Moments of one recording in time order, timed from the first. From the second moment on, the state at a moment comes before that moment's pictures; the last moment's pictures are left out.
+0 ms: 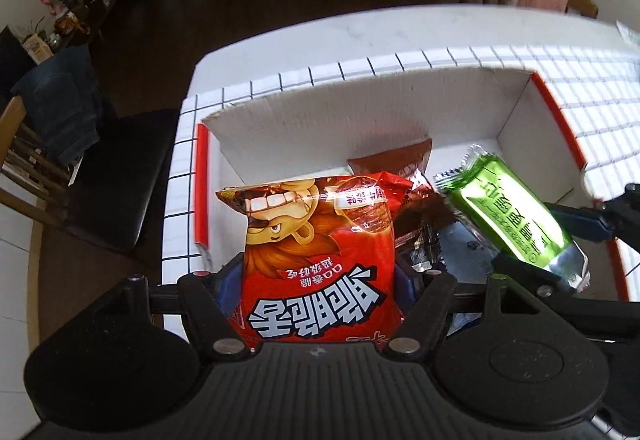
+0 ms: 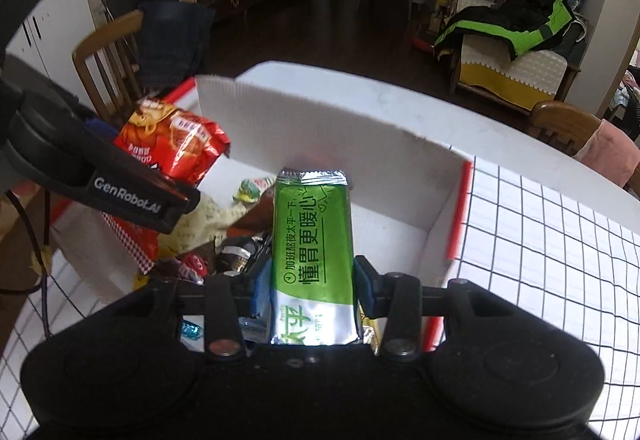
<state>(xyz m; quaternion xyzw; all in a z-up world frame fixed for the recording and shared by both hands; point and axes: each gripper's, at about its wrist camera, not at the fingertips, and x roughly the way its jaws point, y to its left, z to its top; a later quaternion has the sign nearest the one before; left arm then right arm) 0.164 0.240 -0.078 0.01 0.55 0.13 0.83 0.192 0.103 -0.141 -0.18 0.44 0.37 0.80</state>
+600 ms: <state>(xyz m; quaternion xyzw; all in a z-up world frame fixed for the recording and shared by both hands) 0.181 0.227 -0.098 0.03 0.58 0.12 0.80 0.192 0.103 -0.153 -0.16 0.48 0.36 0.78</state>
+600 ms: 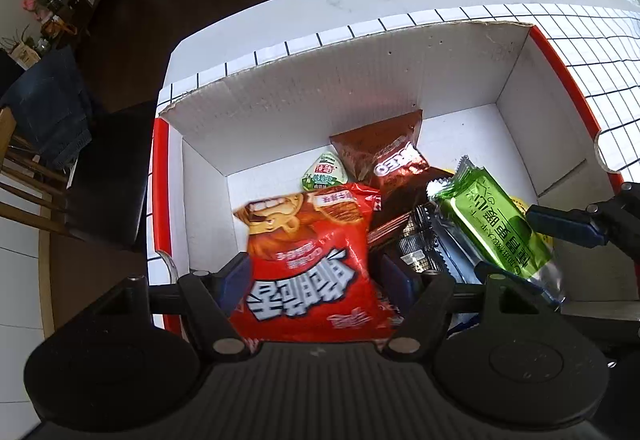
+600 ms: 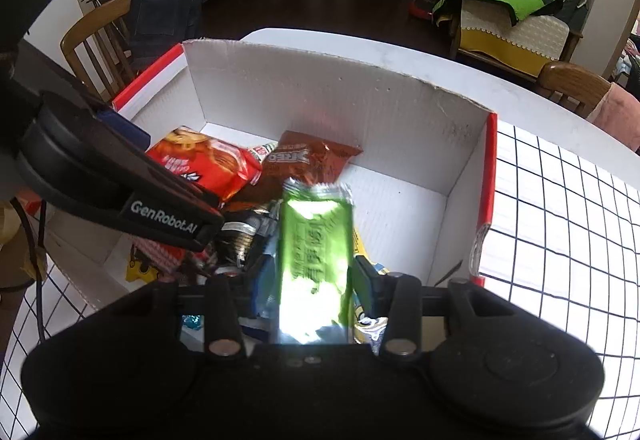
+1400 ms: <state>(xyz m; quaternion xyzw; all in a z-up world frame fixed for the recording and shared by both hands) 0.090 0.220 -0.022 -0.02 0.44 0.10 0.89 0.162 0.058 -0.074 -0.08 0.43 0.37 0.82</state>
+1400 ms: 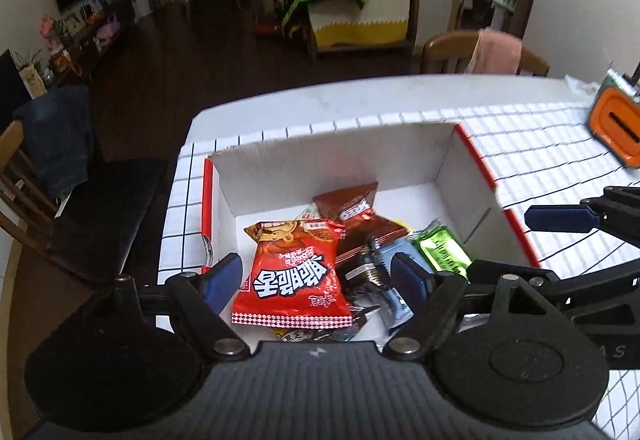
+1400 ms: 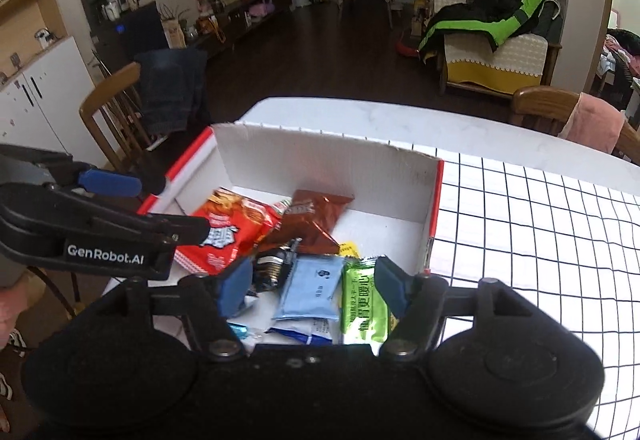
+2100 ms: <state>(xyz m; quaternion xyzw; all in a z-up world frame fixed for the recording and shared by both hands) 0.010 0.197 0.015 -0.02 0.35 0.10 0.93 0.110 0.021 -0.029 -0.02 0.37 0.39 0.85</state>
